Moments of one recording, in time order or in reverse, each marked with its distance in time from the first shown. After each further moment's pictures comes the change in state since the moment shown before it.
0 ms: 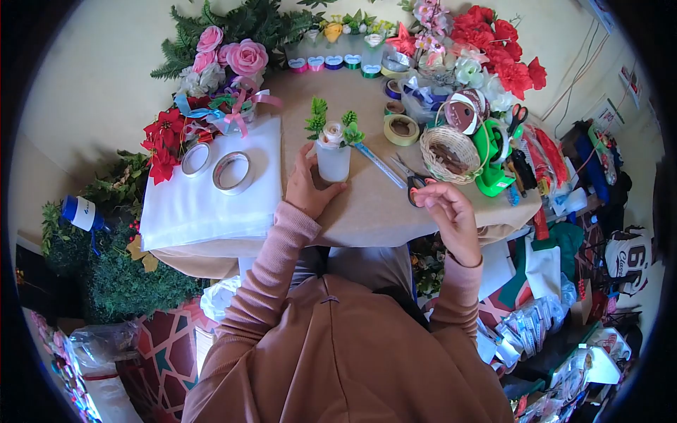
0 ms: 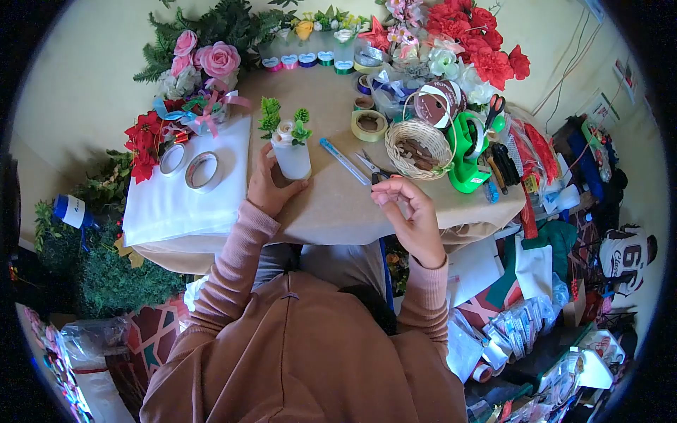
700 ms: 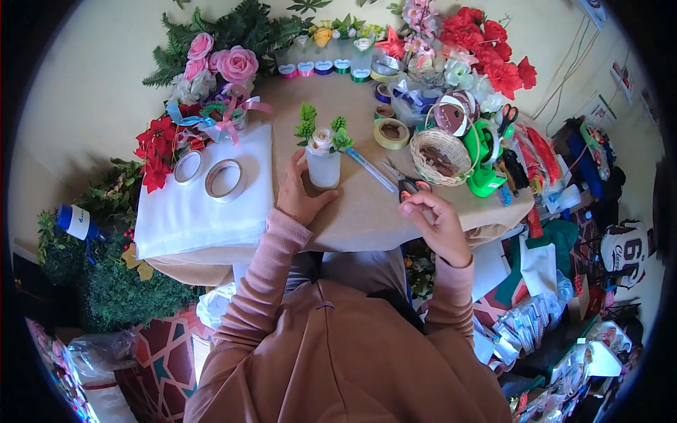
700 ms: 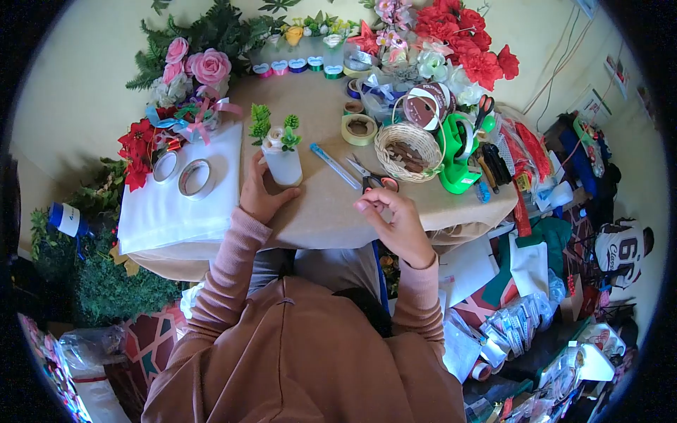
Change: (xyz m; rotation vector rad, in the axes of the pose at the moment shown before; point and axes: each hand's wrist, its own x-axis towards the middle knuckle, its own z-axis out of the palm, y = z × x) left_hand -0.001 -0.004 0.000 0.051 0.006 0.058; right_hand 0.003 0.014 -0.002 -0.289 -0.075 -0.056
